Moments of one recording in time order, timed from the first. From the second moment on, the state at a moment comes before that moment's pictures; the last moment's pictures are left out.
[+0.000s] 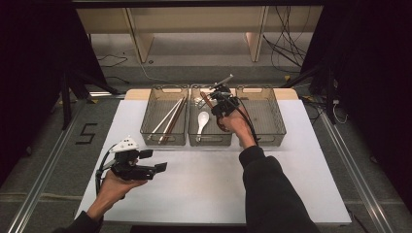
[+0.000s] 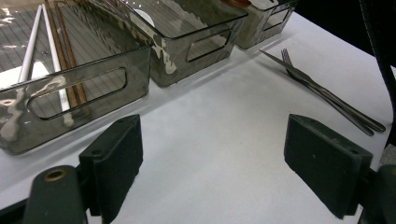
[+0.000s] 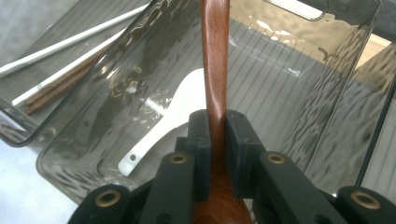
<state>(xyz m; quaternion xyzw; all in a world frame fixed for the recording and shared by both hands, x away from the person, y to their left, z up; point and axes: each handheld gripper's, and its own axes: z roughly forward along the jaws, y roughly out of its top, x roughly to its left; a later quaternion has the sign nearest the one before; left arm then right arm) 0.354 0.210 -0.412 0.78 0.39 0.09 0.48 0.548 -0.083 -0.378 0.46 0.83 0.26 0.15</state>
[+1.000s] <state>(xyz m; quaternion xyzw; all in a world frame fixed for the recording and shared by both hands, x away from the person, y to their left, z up) 0.355 0.211 -0.413 0.78 0.39 0.09 0.48 0.534 -0.091 -0.371 0.44 0.84 0.30 0.13</state>
